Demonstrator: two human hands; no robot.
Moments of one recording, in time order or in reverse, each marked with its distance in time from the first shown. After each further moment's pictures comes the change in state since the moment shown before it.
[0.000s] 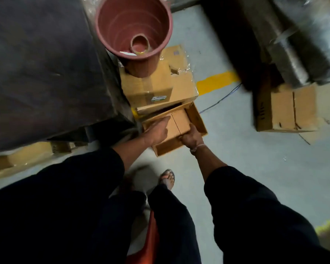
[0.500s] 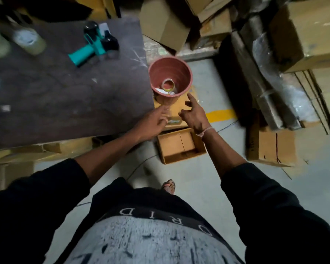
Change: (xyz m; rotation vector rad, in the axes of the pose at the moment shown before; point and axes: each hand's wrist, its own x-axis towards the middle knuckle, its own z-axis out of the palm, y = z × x) left_hand -0.222 0.051 -0.215 -0.416 0.316 0.181; right_hand -0.326 -0.303 -0.068 0.007 0.030 -0.529
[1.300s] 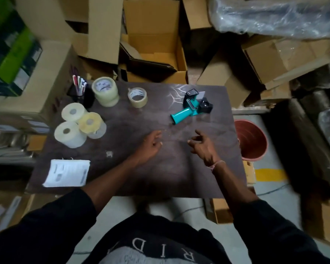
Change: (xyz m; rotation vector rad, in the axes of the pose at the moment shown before) left_hand -0.059 -0.212 -0.348 -0.149 0.334 -0.217; right_hand 0.084 -0.206 0.315 0.077 -0.099 0.066
